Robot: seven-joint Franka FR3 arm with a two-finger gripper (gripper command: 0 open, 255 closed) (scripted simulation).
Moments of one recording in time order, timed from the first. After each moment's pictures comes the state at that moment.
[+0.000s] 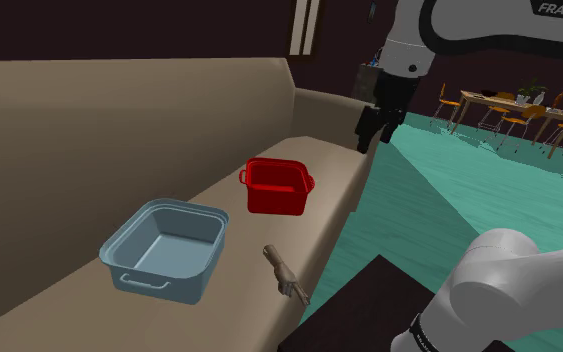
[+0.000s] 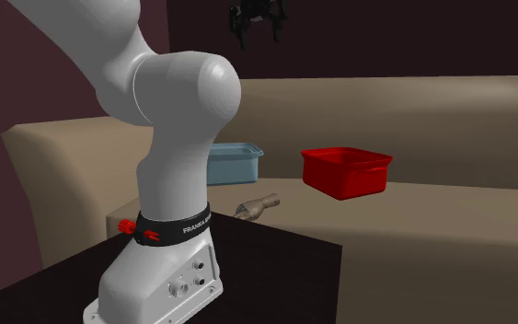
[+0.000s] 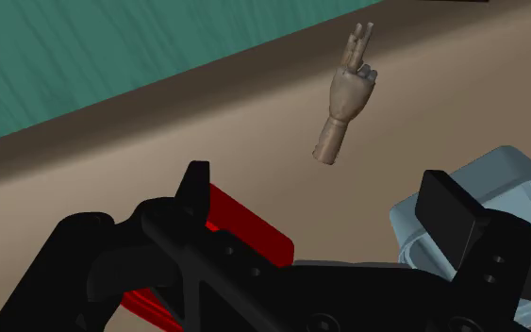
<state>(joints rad) 0.00 -0.83 0.04 -2.33 -0.07 1.56 0.05</state>
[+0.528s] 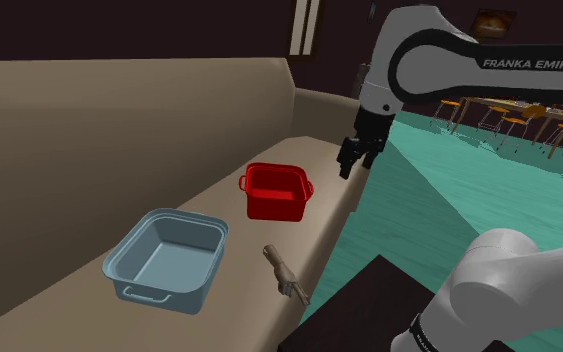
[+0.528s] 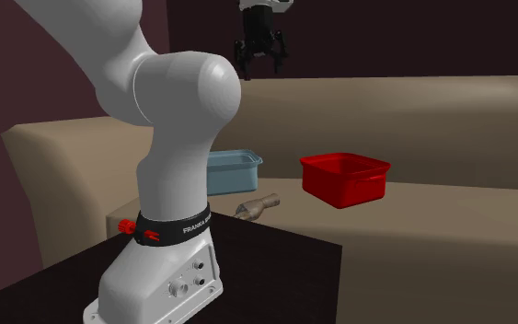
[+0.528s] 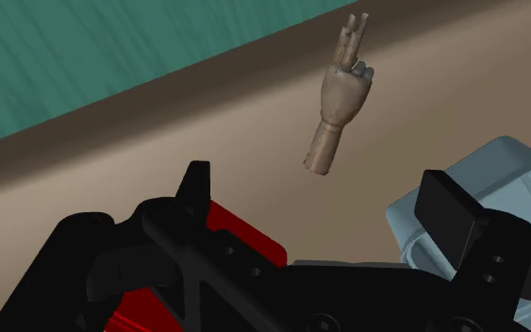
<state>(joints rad) 0.01 -0.81 0.02 -2.51 -0.04 1.76 0.07</state>
